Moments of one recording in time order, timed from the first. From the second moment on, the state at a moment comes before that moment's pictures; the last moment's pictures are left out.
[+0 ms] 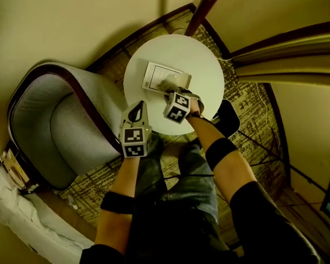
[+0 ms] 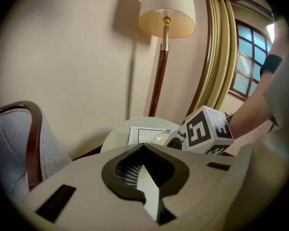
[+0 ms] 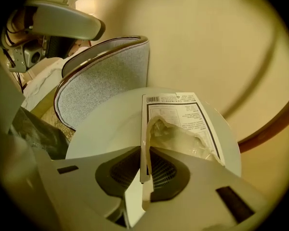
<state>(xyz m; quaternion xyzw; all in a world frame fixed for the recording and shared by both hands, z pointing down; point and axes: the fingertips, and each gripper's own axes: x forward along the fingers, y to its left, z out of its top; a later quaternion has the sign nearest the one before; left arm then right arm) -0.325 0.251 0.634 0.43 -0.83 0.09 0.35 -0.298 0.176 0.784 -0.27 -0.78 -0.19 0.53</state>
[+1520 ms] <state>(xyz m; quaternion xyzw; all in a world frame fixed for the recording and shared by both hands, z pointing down) -0.178 0.087 0.509 0.65 -0.69 0.19 0.25 -0.119 0.041 0.545 -0.01 -0.89 -0.08 0.45</state>
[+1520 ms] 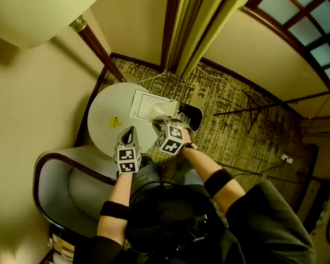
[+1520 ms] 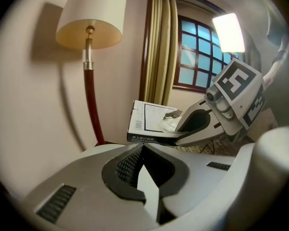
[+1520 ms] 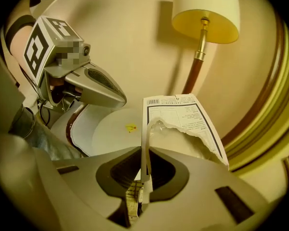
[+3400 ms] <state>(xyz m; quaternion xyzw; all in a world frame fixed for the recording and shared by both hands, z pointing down) 0.076 -0.105 0.873 0.74 -0.51 0.29 0.33 0.133 -0.070 0.964 0.01 -0.83 0.12 0.55</state>
